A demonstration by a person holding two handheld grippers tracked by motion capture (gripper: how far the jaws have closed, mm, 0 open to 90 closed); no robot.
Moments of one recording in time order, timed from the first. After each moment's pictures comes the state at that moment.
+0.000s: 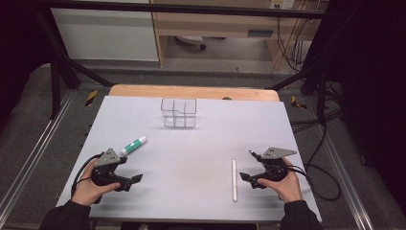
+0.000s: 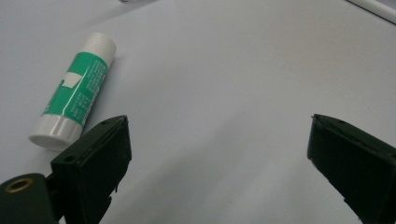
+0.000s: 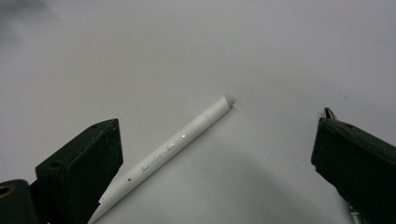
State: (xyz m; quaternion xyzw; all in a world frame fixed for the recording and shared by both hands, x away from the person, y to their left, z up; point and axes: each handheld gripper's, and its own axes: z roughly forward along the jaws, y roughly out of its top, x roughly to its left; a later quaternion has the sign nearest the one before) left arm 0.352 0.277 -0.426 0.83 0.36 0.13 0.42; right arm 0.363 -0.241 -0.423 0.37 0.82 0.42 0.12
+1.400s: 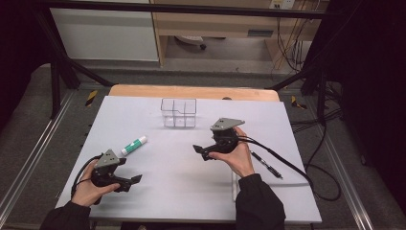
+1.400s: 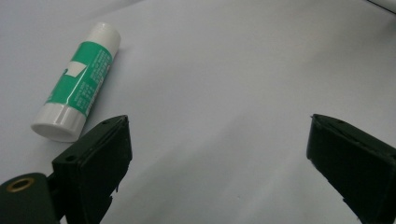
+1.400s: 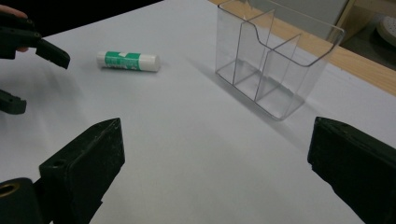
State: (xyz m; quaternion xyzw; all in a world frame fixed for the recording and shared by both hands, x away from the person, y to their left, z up) left arm 0.352 0.280 -0.433 0.82 0.36 0.14 0.41; right arm 0.426 -0.098 -0.365 0.29 0.82 0.47 0.15
